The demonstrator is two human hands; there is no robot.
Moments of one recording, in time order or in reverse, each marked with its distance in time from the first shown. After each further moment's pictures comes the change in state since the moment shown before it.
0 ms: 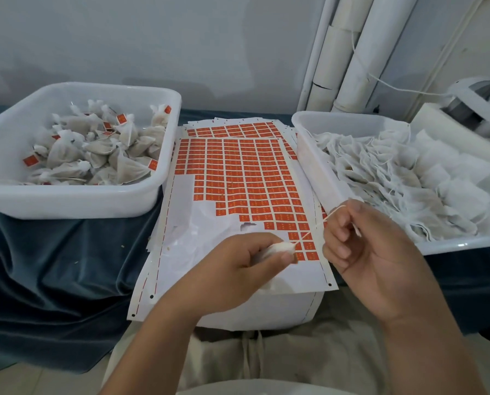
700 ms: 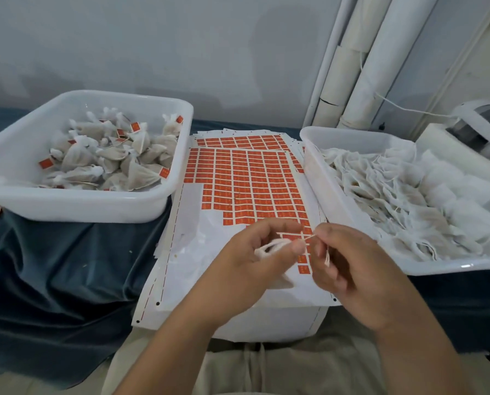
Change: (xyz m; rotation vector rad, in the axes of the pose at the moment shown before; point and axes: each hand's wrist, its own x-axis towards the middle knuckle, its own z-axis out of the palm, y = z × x) left_hand 0.001 0.014 0.003 -0.305 0.258 -0.045; right_hand 0.007 0.001 0.013 -0.296 -0.061 0.187
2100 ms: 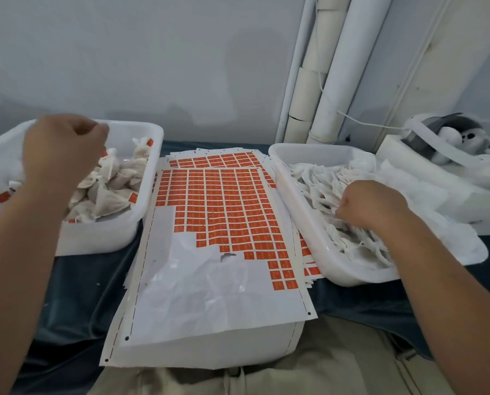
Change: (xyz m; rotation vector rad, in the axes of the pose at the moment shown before) left_hand 0.122 0.035 -0.234 0.708 0.832 0.010; right_hand 0.090 -0.065 -0.124 -1.721 0.488 0.352
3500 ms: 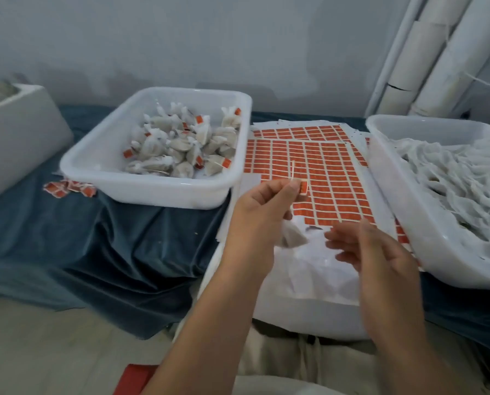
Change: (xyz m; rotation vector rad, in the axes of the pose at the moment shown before) left_hand -0.212 0.059 0.037 -0.858 -0.419 -0.473; right_hand -0.166 -0.140 0.077 1.578 0.169 -0.161
